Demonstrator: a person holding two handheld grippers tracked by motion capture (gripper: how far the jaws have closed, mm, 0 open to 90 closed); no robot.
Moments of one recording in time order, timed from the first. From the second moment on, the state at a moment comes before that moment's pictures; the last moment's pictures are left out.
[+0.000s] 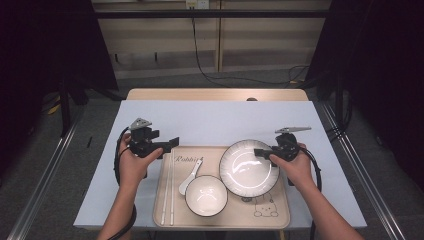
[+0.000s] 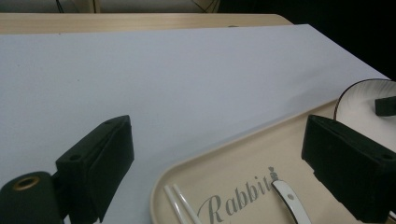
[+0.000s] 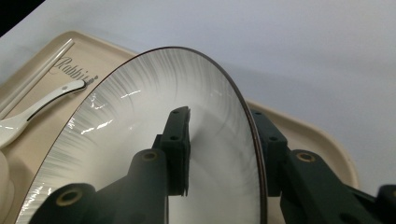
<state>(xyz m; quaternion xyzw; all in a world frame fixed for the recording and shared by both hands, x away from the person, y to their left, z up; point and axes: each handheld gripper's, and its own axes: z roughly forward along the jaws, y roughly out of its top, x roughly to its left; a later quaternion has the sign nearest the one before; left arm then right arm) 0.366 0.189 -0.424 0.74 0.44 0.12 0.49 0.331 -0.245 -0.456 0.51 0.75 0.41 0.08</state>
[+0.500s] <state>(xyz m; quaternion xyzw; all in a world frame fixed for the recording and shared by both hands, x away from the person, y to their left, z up) 0.366 0.191 -0.423 0.74 0.44 0.12 0.49 0.333 -0.245 -0.459 0.51 0.75 0.41 0.08</state>
